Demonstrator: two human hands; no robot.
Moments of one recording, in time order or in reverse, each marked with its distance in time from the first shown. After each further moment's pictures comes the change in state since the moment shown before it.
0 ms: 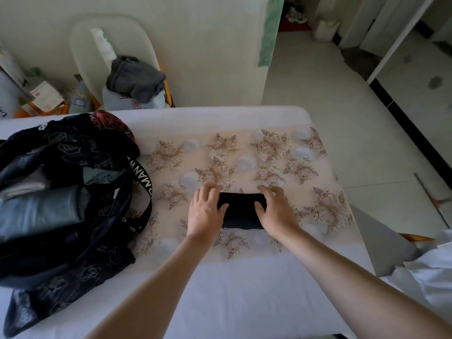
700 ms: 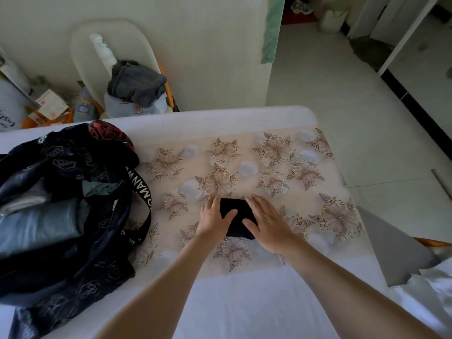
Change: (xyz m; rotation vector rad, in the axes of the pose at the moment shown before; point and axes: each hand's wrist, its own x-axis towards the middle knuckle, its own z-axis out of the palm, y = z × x) left_hand 0.029 0.006 0.027 -0.218 -0.492 -0.460; right_hand 0.018 0.018 0.025 -0.139 -0.291 -0.281
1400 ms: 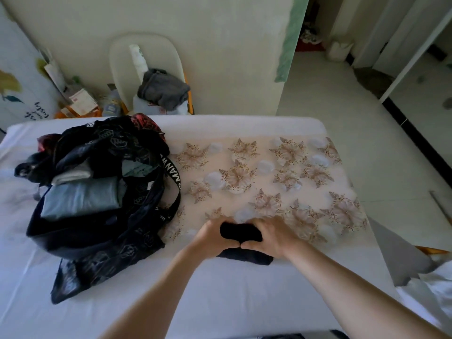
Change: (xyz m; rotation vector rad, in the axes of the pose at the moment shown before) left_hand -0.113 -0.054 -0.056 -0.170 -0.169 0.124; right_hand -0.051 -0.077 0.004 -0.177 -0.086 -0.139
